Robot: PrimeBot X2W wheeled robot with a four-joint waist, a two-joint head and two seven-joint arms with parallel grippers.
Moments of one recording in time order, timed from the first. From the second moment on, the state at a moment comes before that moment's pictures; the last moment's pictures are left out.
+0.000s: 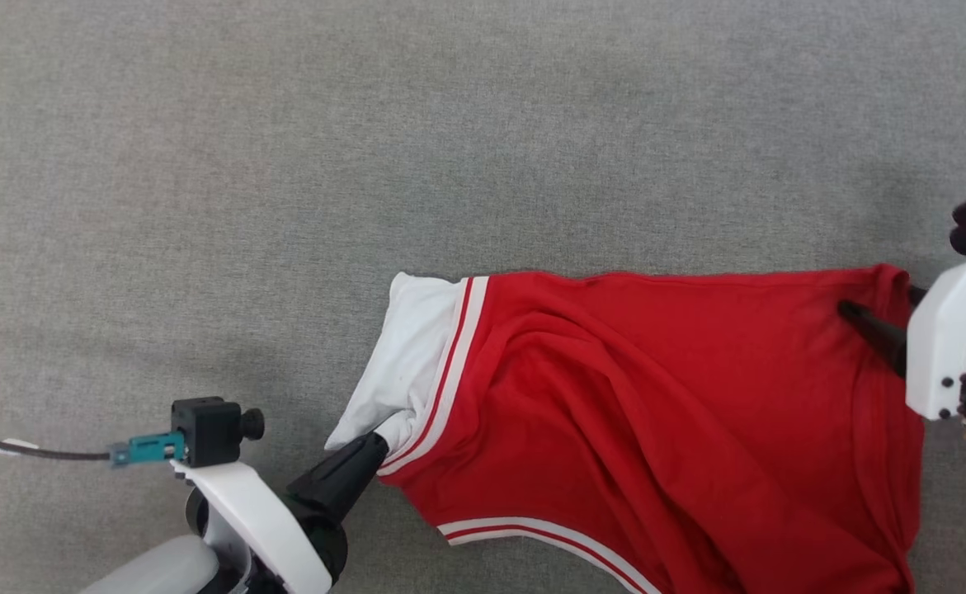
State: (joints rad) left arm -0.47 0.74 -1.09 0.06 -1.43 -0.13 -0.26; right arm -0.39 -0.47 0.06 0.07 0.54 0.13 0.88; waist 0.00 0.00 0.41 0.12
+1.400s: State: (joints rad) left arm -1.49 0.75 -0.67 0.40 -1.57 -0.13 -0.20; right arm -1.44 -0.25 -0.18 0.60 0.26 0.13 0.14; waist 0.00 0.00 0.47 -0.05
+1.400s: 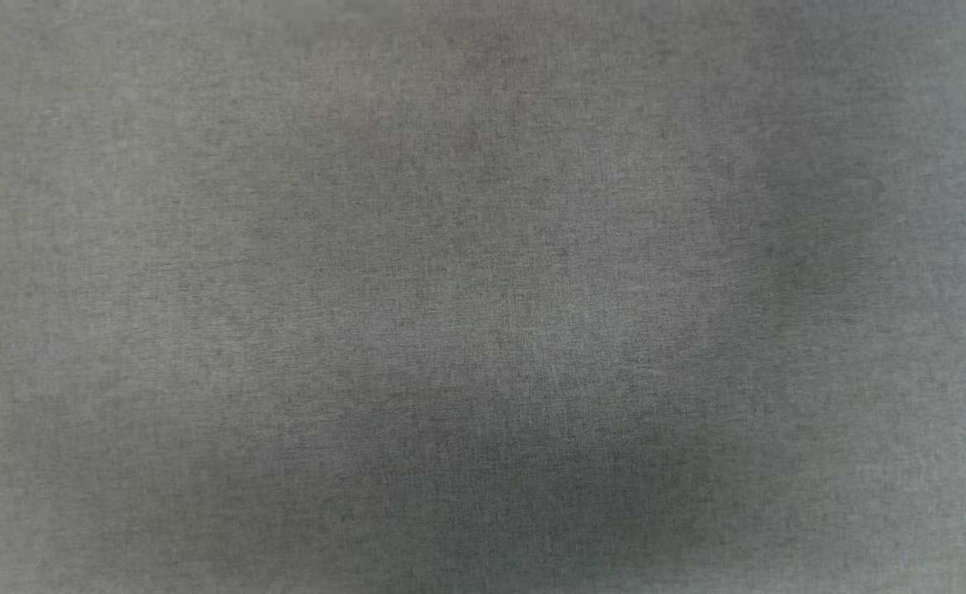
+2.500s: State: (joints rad) left arm -0.12 0.81 -0.71 -0.19 -1.59 -0.13 -0.26; right arm -0.07 -0.38 -0.14 -0.02 0.70 0.13 0.47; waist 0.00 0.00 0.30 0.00
